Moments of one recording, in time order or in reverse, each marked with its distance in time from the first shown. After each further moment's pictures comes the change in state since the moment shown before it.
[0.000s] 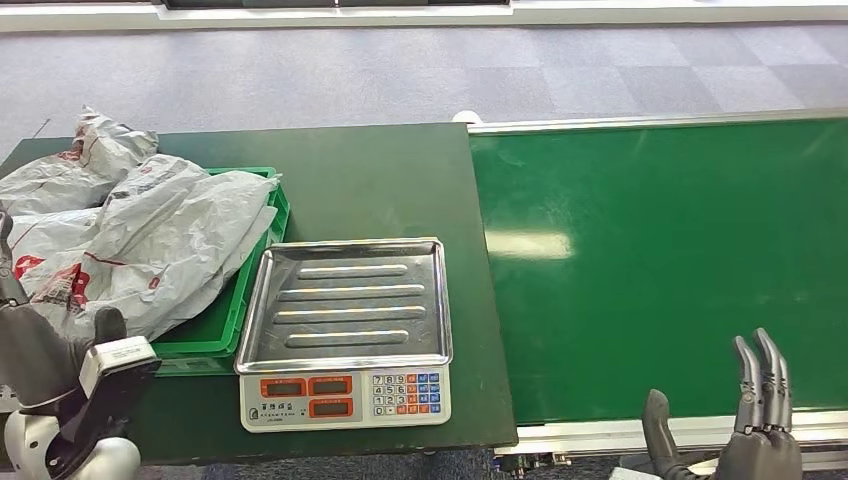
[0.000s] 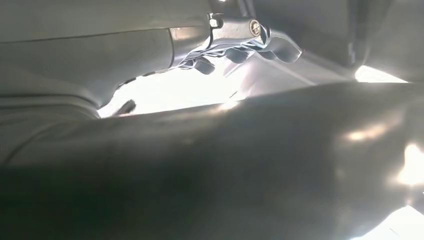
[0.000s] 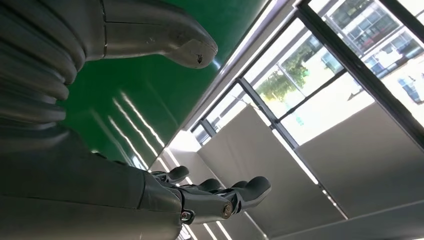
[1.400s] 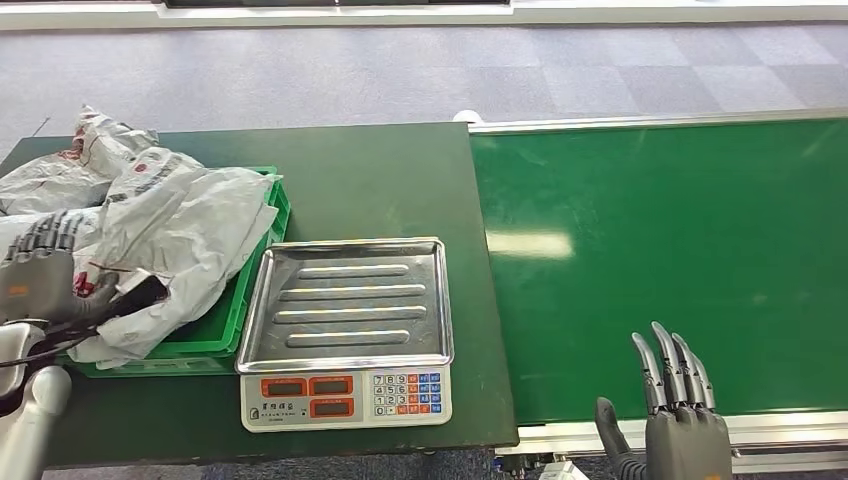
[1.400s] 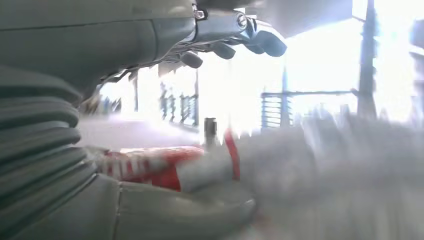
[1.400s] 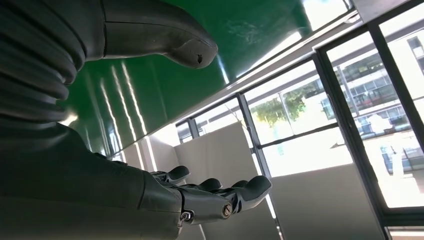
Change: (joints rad) left arm -0.286 0.366 0.164 0.643 -0.281 -0.392 0.213; right arm -0.056 -0.194 0.128 0.088 0.218 0.135 0.176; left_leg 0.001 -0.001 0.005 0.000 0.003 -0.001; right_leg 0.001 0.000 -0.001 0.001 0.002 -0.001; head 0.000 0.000
